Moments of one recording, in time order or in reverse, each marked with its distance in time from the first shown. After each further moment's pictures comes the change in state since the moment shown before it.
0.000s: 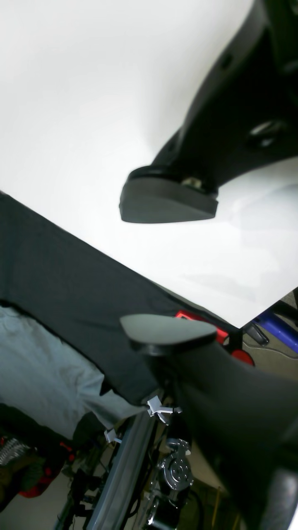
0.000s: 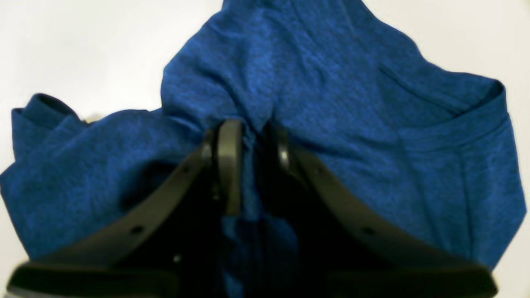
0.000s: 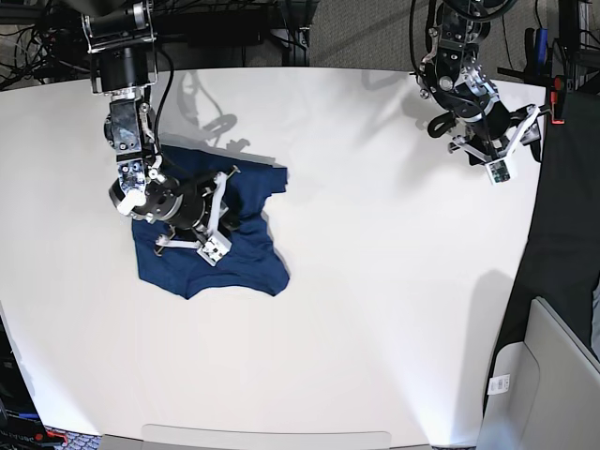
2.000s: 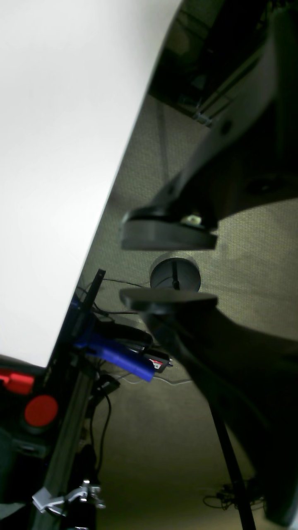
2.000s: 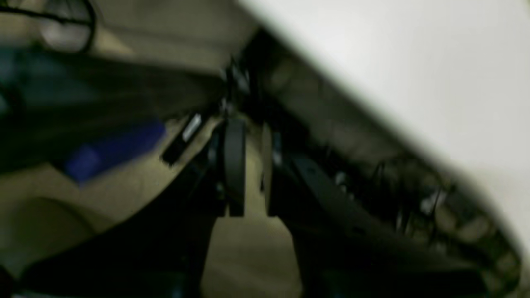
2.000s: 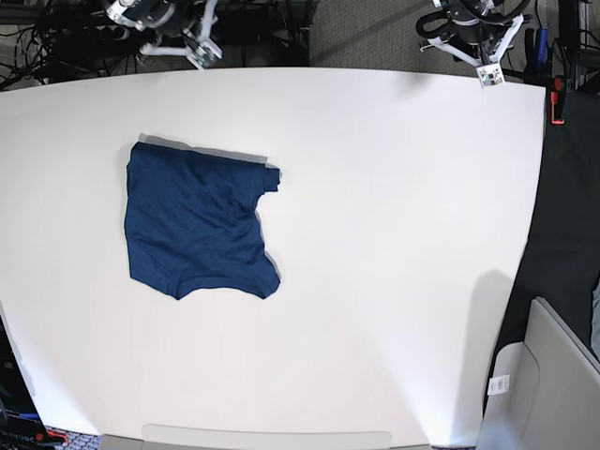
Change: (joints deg) left arm 27.5 0.3 -0.3 16.4 -18.6 -5.2 0.0; right arm -53.2 -4.0 10.4 35.9 -2.3 -0.5 -8.8
